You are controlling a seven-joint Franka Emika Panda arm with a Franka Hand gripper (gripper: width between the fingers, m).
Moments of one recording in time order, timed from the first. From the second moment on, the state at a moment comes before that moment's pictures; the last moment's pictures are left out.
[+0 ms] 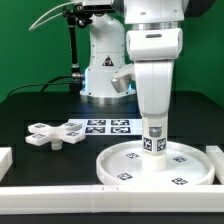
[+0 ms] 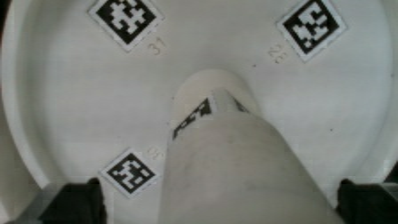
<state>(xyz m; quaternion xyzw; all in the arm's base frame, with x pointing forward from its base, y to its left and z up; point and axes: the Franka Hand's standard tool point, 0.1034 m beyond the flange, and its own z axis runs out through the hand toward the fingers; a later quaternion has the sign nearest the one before) 0.569 0.045 0.077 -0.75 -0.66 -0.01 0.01</state>
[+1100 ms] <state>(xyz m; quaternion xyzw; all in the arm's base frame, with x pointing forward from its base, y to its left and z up) 0.567 0.043 0.075 -0.64 -0.77 0.00 0.00</state>
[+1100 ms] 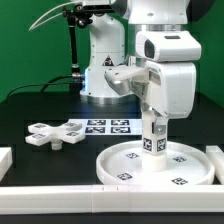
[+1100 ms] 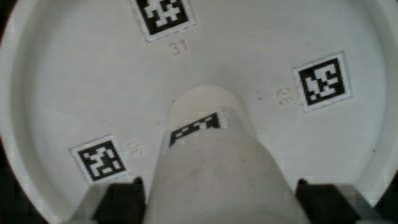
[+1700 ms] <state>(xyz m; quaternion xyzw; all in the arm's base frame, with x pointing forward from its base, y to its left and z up) 0.565 0.043 0.074 -0.76 -0.66 0.02 0.01</state>
